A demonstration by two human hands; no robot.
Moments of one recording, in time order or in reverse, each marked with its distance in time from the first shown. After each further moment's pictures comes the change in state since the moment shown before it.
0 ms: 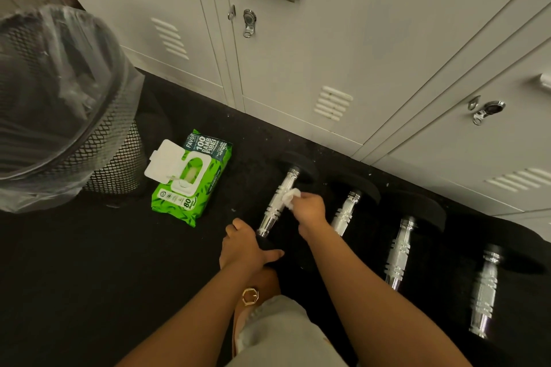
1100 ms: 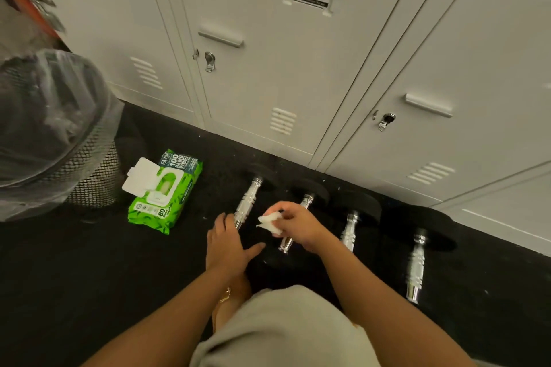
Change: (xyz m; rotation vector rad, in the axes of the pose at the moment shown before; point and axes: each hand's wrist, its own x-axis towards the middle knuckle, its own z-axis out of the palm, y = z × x) left_hand -0.055 0.029 0.005 0.114 0.227 0.297; right_hand -0.092 -0.024 -0.108 -0.313 -0.463 -0.323
